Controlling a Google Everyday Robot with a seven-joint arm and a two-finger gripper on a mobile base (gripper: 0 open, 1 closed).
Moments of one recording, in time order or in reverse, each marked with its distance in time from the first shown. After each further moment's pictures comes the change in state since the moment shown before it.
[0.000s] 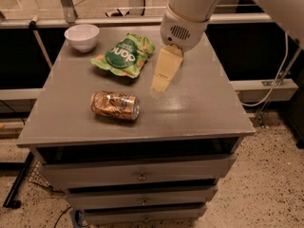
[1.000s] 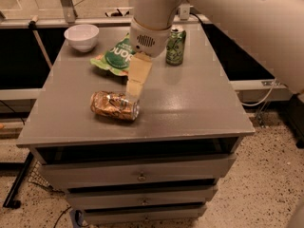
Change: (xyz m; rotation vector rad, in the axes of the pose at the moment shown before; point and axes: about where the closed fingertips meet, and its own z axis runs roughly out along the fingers) arm -0.055 0.002 0.047 -0.052 0.041 -0.077
